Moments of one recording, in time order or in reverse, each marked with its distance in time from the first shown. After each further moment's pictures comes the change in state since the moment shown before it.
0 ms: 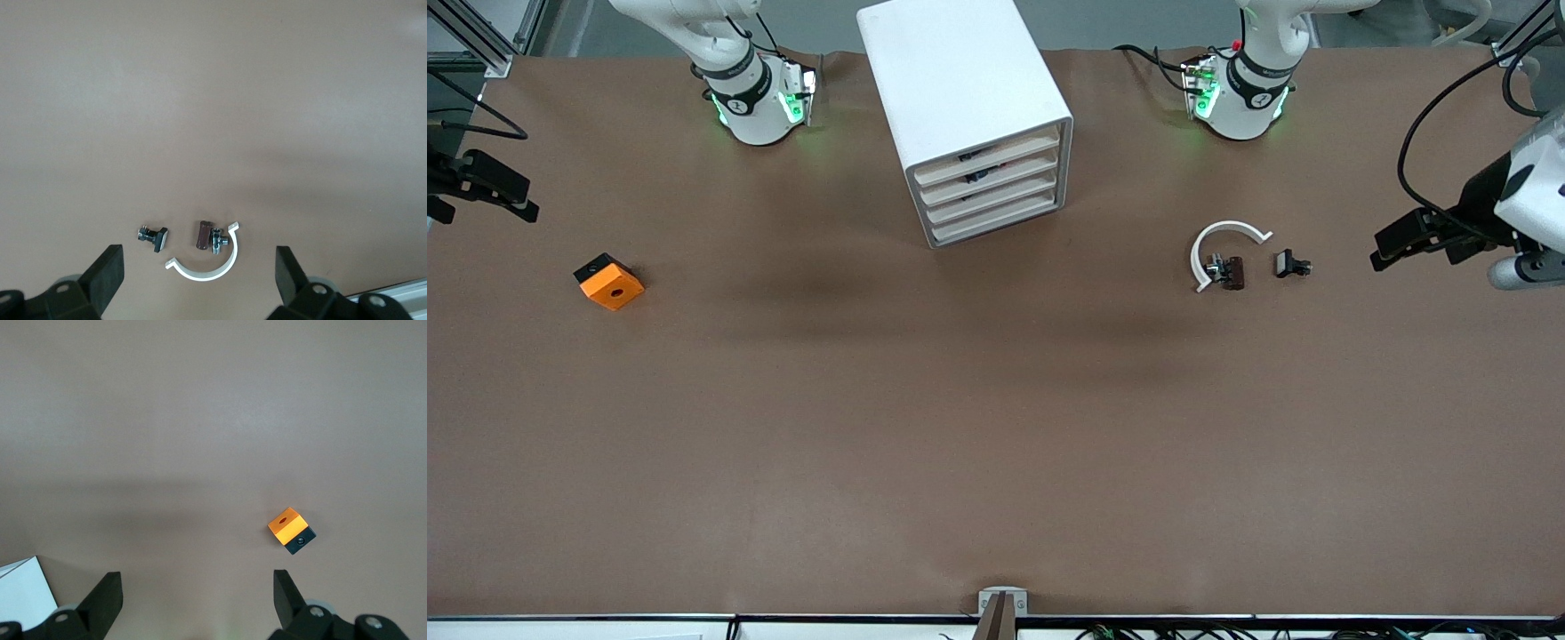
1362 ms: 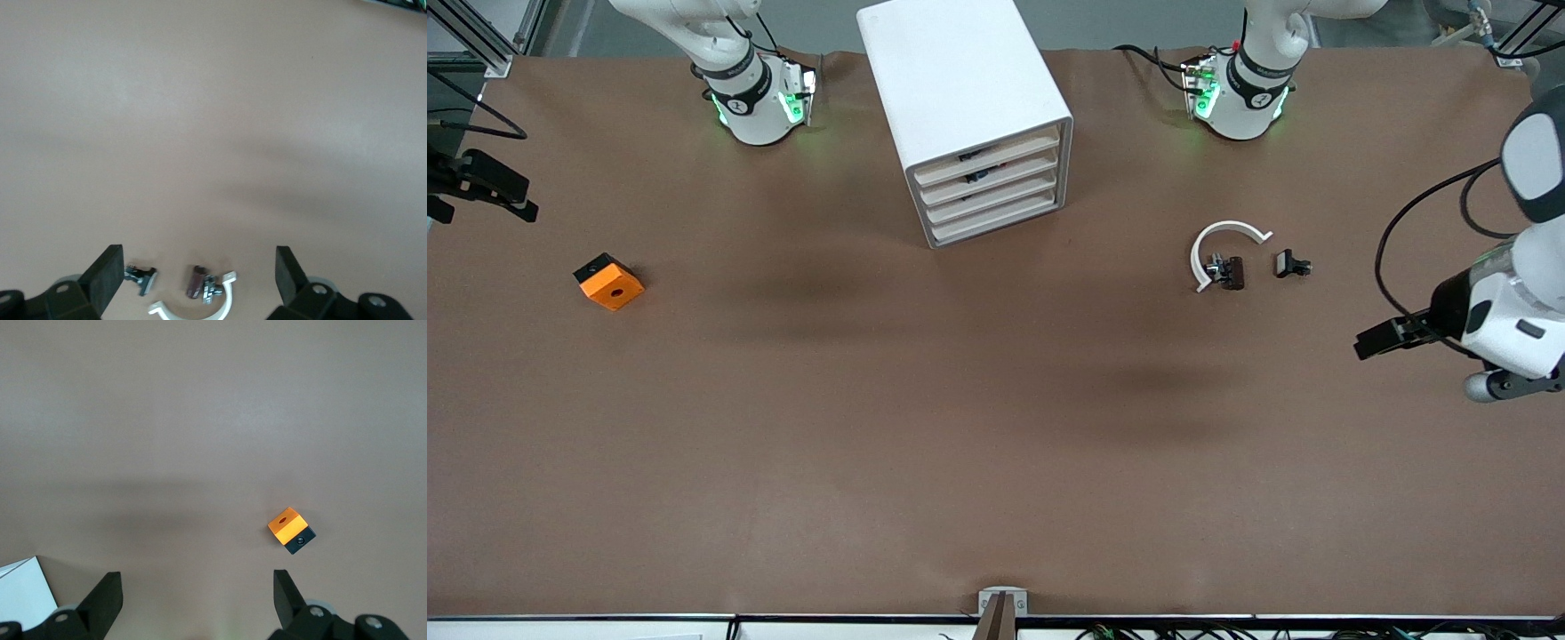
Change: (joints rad) left arm -0.209 0.260 0.278 0.155 -0.049 0.084 -0.031; right arm 0.000 -0.001 -0.001 0.000 0.000 0.000 0.000
